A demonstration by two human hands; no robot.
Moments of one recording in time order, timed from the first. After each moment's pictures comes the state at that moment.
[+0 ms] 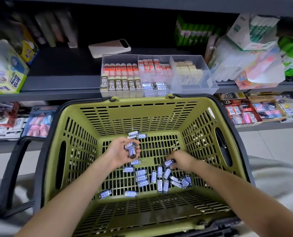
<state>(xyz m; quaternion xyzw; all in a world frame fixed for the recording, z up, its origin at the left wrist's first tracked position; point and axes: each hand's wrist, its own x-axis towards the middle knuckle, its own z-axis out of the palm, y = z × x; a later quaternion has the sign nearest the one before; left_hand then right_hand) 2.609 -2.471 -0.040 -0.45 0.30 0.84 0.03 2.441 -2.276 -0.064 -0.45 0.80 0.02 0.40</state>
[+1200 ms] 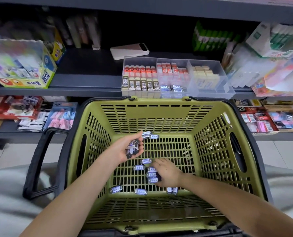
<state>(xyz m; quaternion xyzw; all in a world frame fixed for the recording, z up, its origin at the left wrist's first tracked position) 2.631 -2.480 0.001 -0.48 0.32 0.82 0.02 2.514 -2.309 -0.099 -0.67 0.70 0.05 0.25</state>
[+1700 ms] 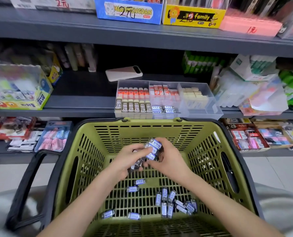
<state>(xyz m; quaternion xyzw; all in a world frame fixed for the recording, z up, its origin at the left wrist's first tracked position) 2.607 -2.462 0.040 -0.37 0.51 0.78 -0.03 2.498 -2.347 0.047 -0.43 0.78 -0.38 0.25</state>
